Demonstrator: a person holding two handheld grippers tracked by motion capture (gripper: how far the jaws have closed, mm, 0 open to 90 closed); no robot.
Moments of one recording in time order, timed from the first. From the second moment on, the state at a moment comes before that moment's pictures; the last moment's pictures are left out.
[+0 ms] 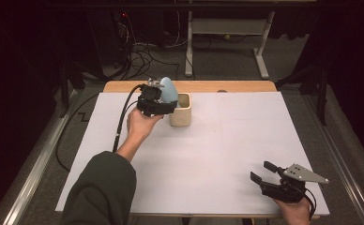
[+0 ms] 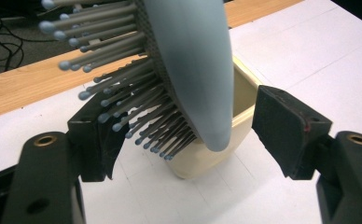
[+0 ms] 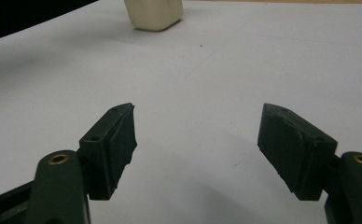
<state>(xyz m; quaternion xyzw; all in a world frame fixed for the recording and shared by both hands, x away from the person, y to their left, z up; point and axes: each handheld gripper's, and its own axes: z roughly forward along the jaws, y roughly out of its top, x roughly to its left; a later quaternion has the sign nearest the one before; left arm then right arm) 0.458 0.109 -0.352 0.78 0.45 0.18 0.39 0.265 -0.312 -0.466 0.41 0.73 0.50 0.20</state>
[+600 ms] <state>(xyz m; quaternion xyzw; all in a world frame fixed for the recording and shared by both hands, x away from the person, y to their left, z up) 0.450 0.115 -0.353 0.78 0.44 0.18 0.40 0.265 -0.311 -0.466 0.41 0.73 0.50 0.20</state>
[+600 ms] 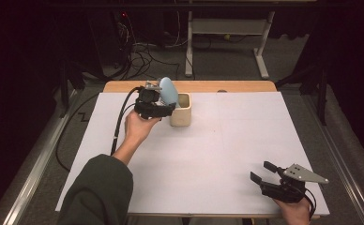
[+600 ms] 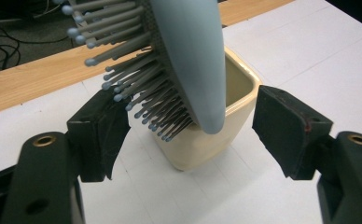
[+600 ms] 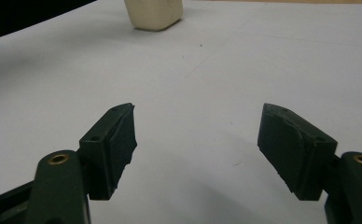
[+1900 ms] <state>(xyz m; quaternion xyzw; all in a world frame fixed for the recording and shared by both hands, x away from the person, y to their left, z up) 0.434 0.126 -0.357 0.79 0.43 0.17 0.40 0.265 -0.311 -0.466 0.41 0.73 0.50 0.20</state>
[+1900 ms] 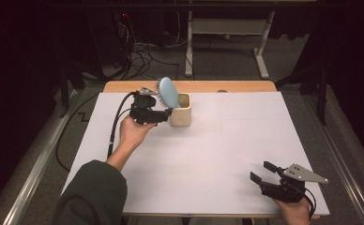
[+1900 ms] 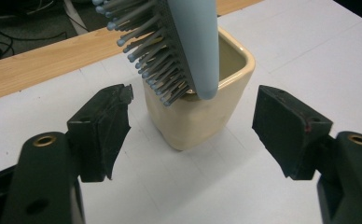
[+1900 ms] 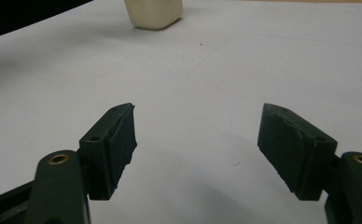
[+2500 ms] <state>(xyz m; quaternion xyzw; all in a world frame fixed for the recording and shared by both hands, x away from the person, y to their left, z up) 0.425 0.129 -0.354 0.79 0.43 0.18 0.40 0.265 -0.311 -0.466 0.41 0.73 0.50 0.20</state>
